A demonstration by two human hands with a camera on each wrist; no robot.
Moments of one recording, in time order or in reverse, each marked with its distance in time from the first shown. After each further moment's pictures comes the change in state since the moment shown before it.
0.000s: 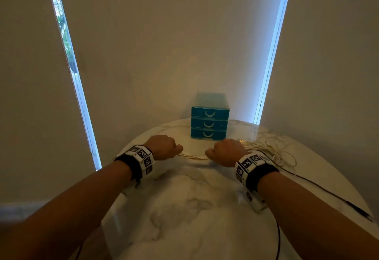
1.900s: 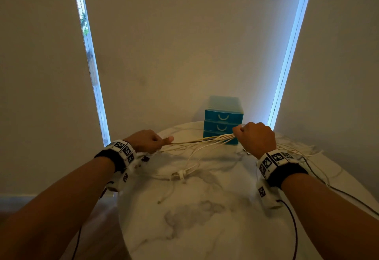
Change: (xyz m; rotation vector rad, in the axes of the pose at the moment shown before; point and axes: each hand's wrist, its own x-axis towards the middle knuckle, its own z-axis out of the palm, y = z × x) left_hand -0.027 -0.105 -0.012 -0.291 0.091 -0.071; right_hand 0.005 0.026 -0.035 0.156 0.454 0.307
